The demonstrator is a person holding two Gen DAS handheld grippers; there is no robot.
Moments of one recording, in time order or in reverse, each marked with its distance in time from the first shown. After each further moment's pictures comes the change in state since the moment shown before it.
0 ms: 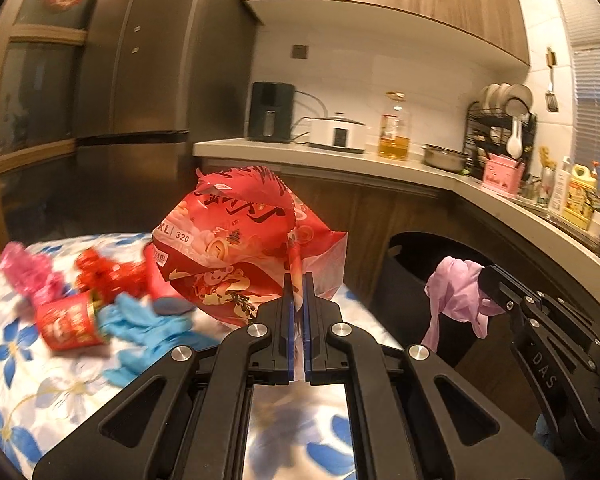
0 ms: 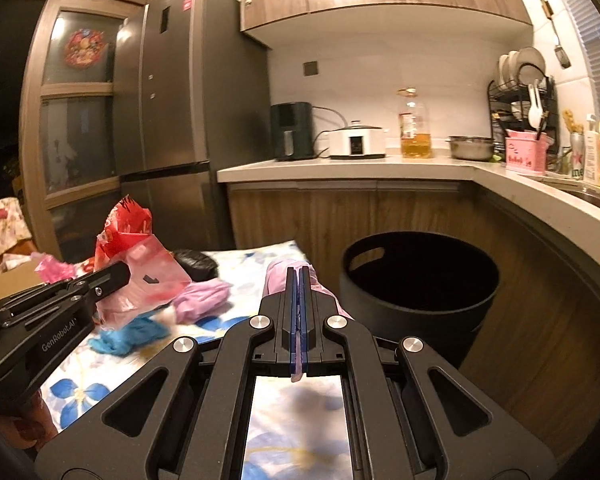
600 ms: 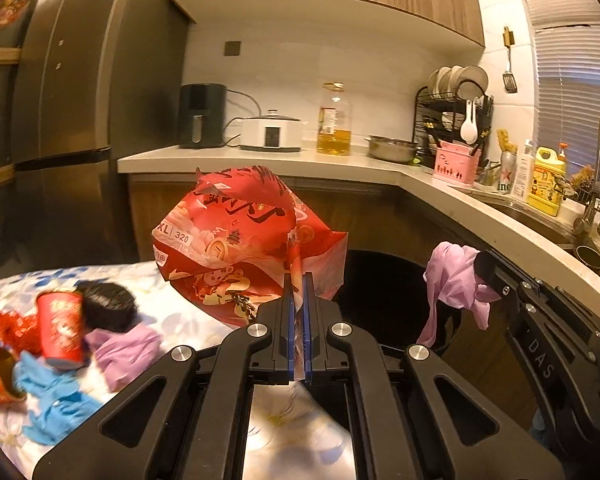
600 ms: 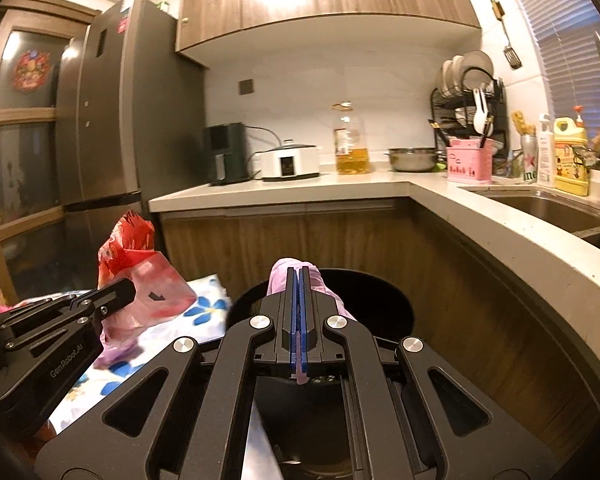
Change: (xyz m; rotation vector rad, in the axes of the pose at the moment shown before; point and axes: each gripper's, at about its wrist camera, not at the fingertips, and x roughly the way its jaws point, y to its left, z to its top) left arm 0.071 -0.093 0.037 0.083 0.012 -0.160; right arm 0.024 -0.094 0.031 0.062 -0.058 -0.179
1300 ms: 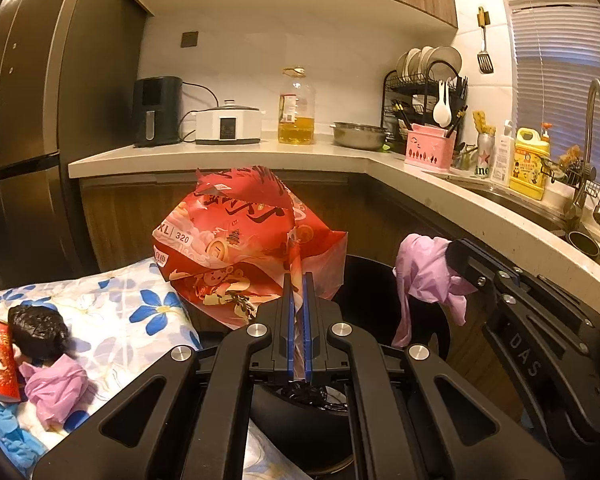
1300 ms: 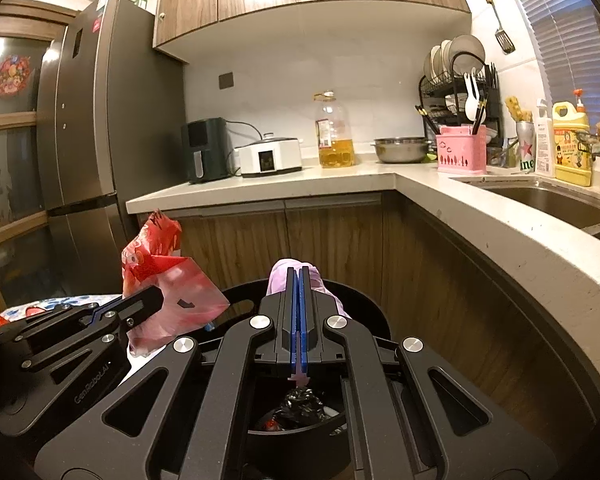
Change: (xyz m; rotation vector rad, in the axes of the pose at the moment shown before) left arm 0.069 -0.036 0.002 0.052 0.030 -0.107; right arm 0.057 -0.041 0.001 0.023 0.032 -0.018
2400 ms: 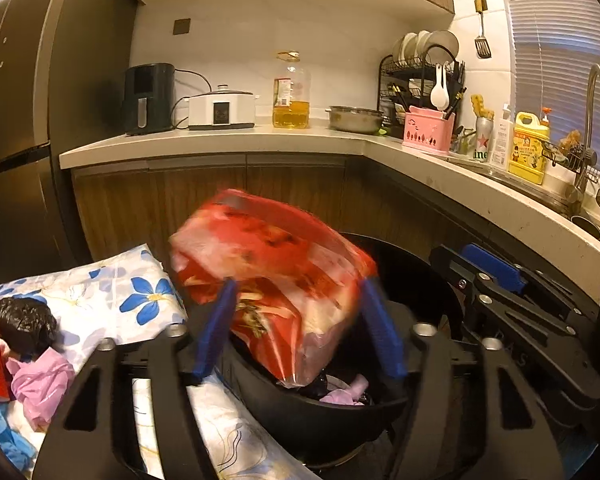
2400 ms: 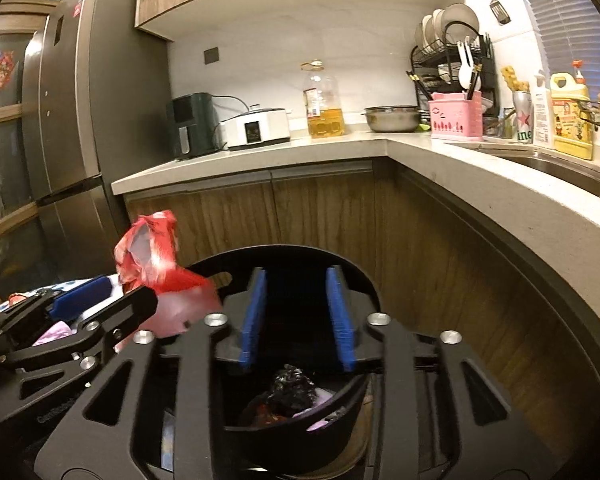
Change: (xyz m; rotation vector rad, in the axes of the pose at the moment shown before) left arm 0.017 0.006 -0.013 0.010 0.039 -0.011; right arm 0.024 -0.016 -0.014 0.034 0.085 -0.030
